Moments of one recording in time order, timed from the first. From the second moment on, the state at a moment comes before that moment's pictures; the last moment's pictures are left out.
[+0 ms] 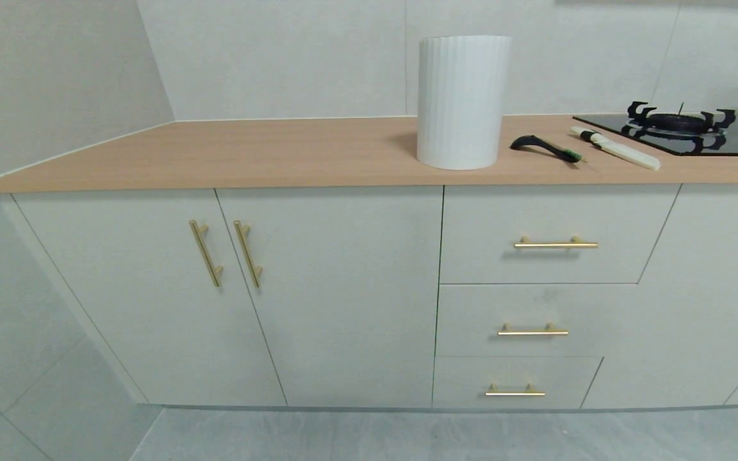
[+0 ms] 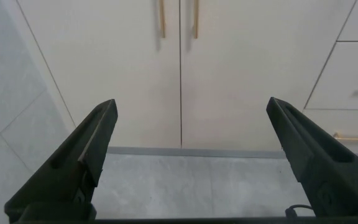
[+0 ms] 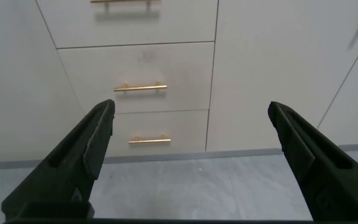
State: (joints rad) left arm 0.00 0.00 0.00 0.00 0.02 0.00; right arm -0.01 0.00 0.00 0.01 -0.06 0.01
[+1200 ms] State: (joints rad) left arm 0.00 0.00 0.00 0.00 0.02 0.00; right arm -0.01 0.00 0.00 0.01 -0.05 -0.03
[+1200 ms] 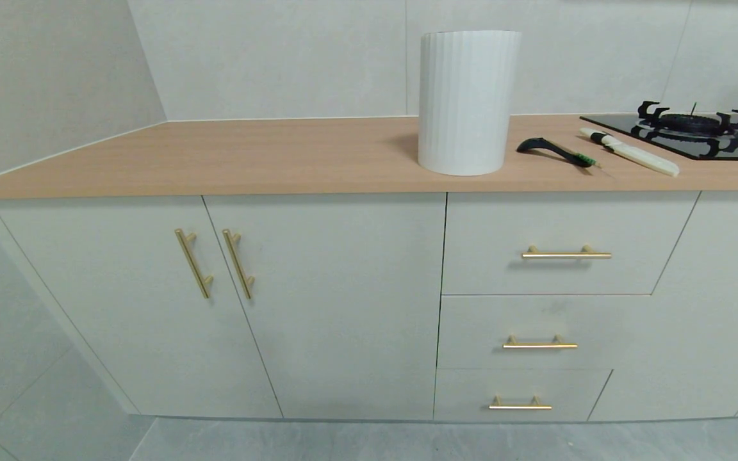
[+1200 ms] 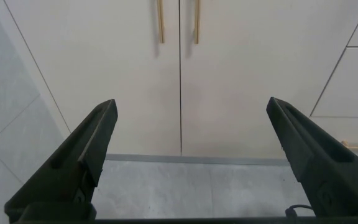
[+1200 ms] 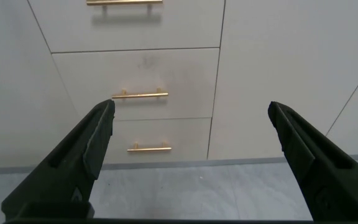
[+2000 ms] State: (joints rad) left arm 0.00 0.00 0.00 0.00 0.02 0.00; right arm 0.05 0.59 -0.30 0.01 0.18 0.03
